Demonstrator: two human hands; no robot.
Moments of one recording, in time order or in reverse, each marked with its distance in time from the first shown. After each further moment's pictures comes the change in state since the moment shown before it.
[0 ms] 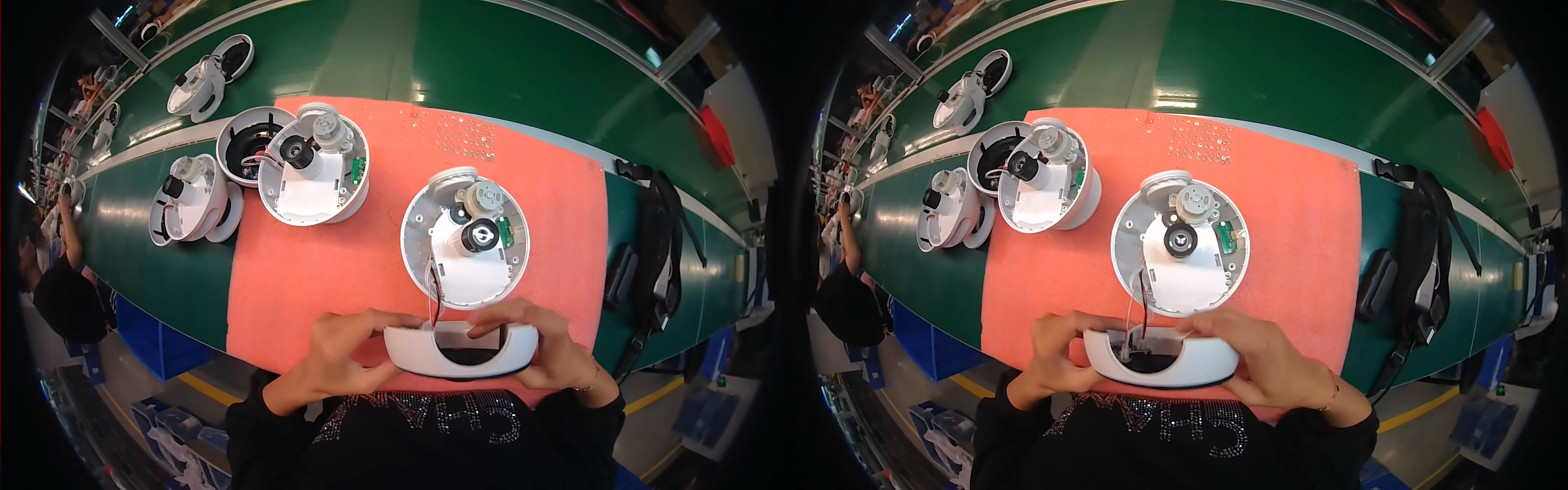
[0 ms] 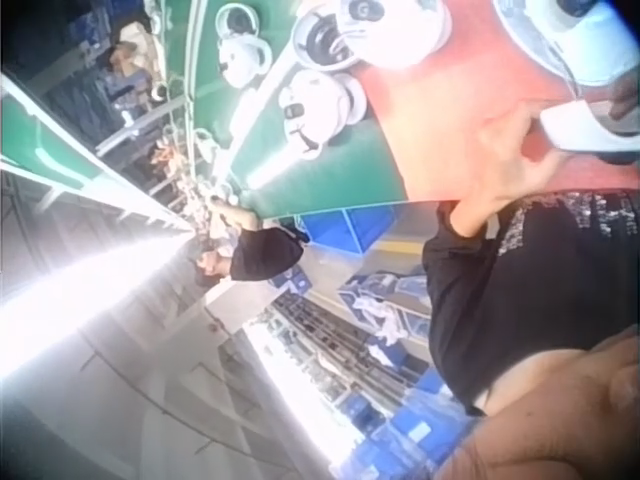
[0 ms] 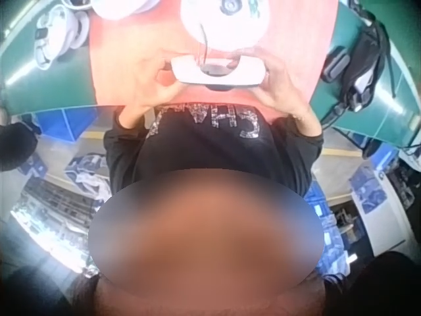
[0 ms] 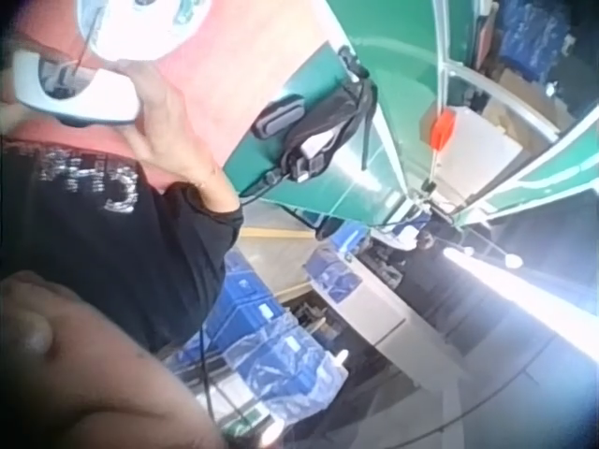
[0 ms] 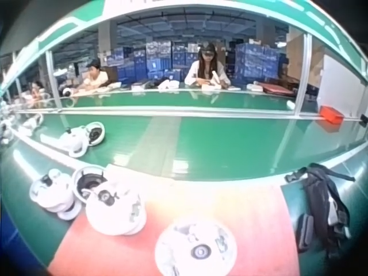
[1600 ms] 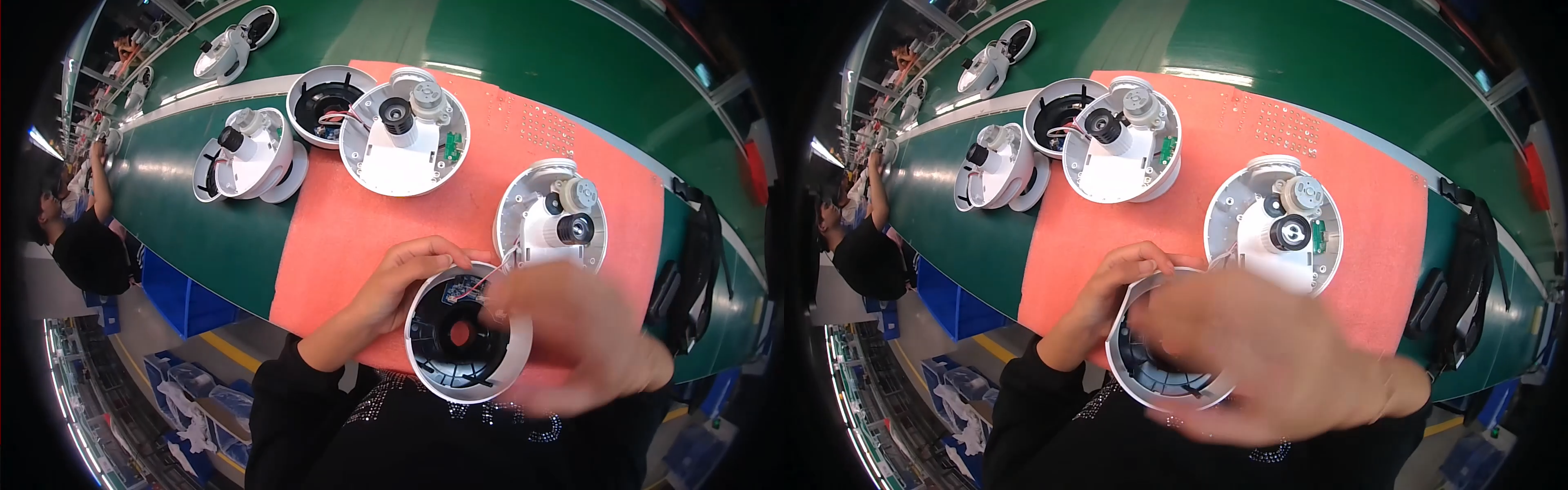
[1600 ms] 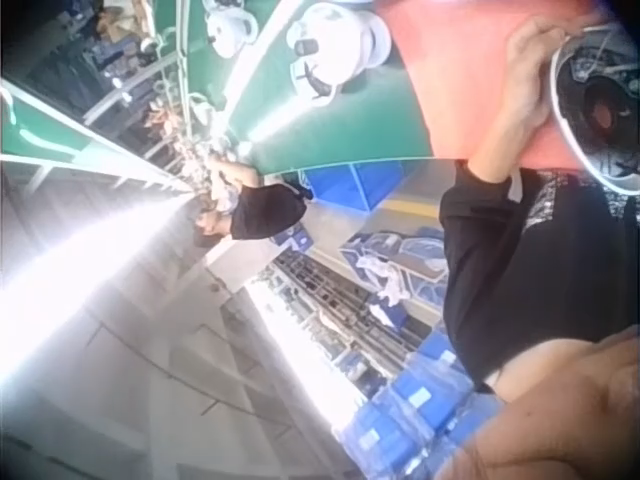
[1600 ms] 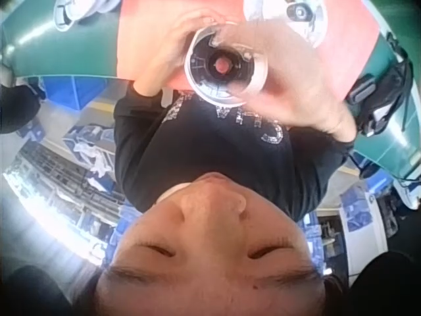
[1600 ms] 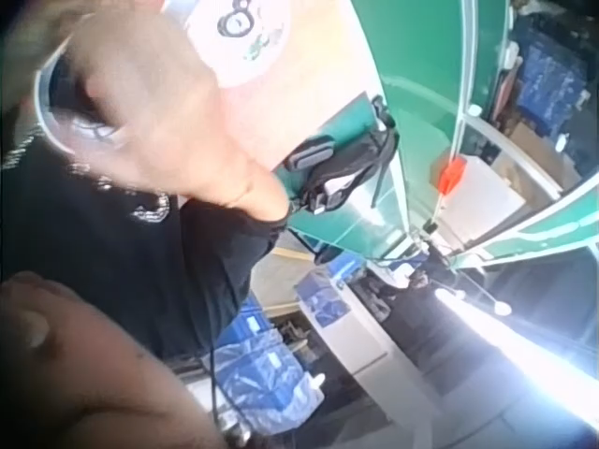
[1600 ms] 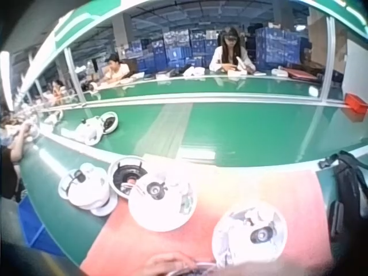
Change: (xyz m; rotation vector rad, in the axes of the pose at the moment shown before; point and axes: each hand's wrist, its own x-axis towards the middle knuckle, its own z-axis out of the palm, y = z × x) left_hand -0.001 -0.045 -0.021 -1.269 0.126 -0.619; right_hand 0.097 -0.056 0.021 -0.276 -0.177 -0.283
